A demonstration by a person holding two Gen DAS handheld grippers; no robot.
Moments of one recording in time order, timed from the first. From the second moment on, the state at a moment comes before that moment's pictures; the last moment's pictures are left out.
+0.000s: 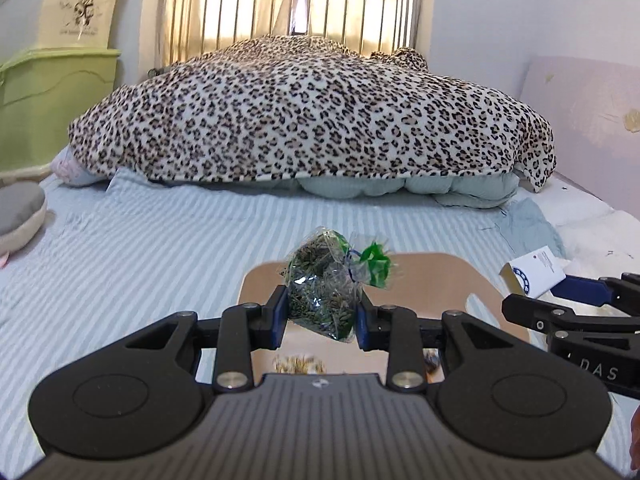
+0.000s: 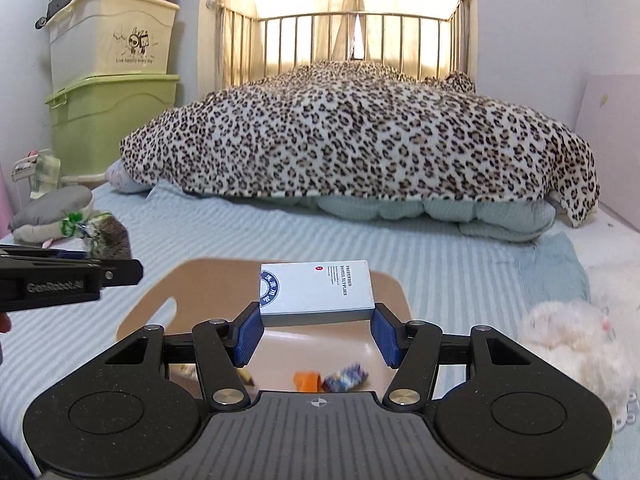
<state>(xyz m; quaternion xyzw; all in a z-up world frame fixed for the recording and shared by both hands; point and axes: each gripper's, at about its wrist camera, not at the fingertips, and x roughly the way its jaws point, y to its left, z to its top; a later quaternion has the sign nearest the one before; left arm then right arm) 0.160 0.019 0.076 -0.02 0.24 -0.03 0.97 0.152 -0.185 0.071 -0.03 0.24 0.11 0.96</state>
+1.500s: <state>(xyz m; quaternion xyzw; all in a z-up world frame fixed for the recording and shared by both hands) 0.186 0.022 0.034 0.00 0.33 0.00 0.94 0.167 -0.175 0.037 -0.05 0.31 0.10 0.94</state>
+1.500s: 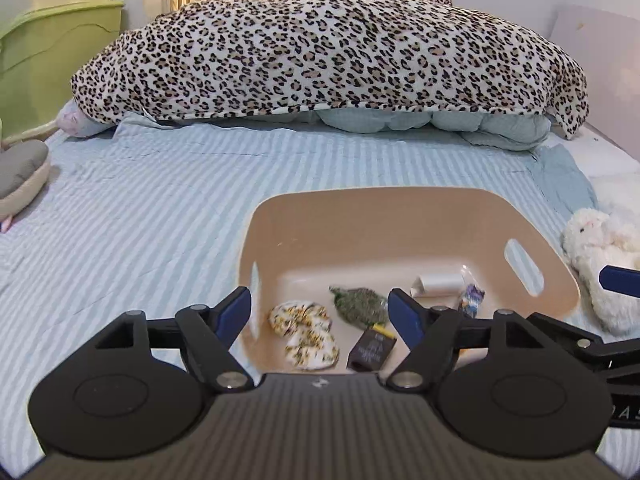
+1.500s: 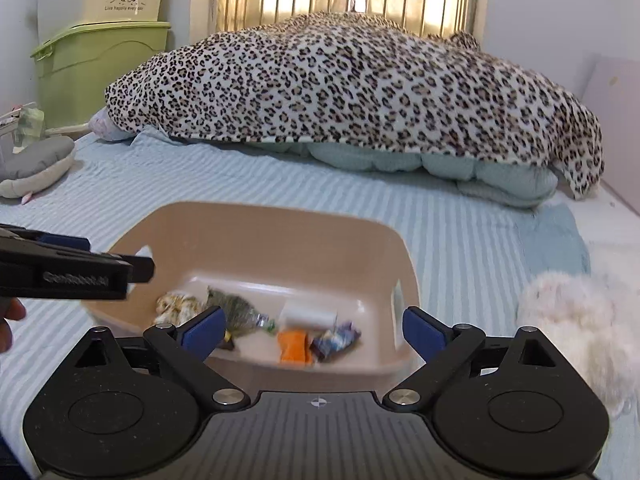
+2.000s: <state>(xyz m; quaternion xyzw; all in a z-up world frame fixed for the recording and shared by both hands) 0.131 0.027 -0.002 0.02 0.38 0.00 0.93 0.125 -0.173 -0.003 -0.05 0.38 0.10 0.92</state>
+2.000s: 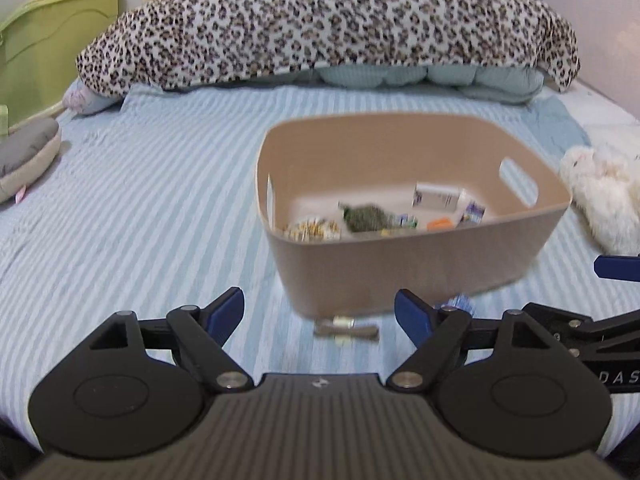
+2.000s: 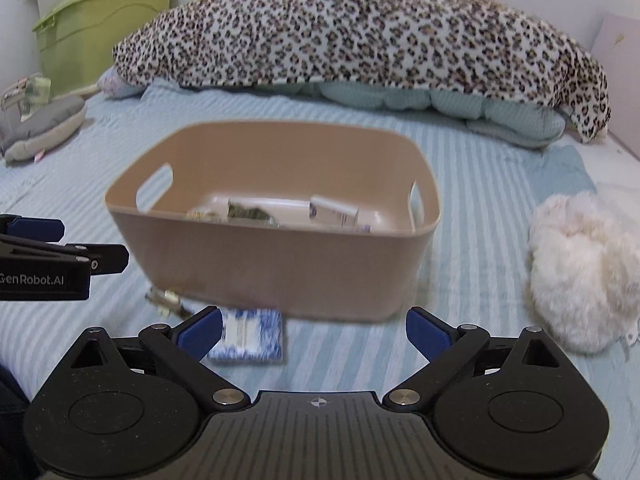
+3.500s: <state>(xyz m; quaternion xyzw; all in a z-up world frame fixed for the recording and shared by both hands) 0.178 0.013 -0.096 0.01 0.43 -0.01 0.90 0.156 -0.160 -0.086 -0.03 0.46 0.10 0.88</state>
